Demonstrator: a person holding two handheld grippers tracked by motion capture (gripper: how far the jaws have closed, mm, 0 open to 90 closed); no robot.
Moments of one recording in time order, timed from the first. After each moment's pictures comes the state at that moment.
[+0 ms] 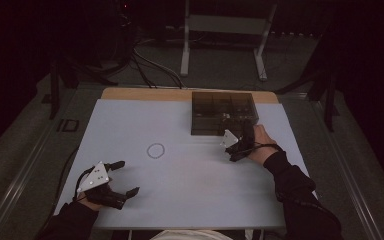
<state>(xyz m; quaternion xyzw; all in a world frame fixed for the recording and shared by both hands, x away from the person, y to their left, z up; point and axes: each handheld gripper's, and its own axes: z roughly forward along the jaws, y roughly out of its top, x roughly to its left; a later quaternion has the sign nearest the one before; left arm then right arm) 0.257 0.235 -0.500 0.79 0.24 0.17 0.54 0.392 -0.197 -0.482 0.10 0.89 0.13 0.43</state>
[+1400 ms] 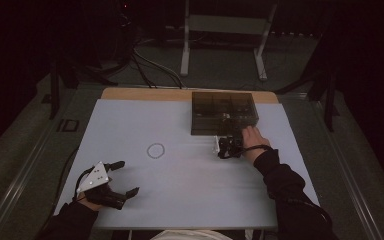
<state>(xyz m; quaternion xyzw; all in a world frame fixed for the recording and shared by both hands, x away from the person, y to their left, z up) 0.257 0.236 -0.500 0.79 0.24 0.17 0.54 0.396 -0.171 -0.512 0.04 0.86 0.00 0.52</state>
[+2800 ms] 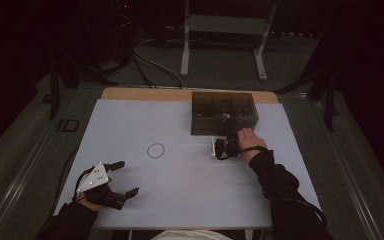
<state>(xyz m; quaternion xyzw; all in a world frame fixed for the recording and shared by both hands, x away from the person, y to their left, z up) 0.257 0.236 -0.499 0.79 0.24 0.17 0.54 0.401 -0.163 -0.526 0.01 0.82 -0.02 0.57</state>
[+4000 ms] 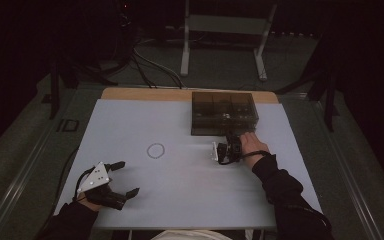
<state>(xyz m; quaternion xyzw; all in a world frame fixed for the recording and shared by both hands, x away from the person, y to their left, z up) 0.257 0.235 -0.500 0.79 0.24 0.17 0.53 0.382 -0.168 -0.522 0.02 0.83 0.00 0.55</state>
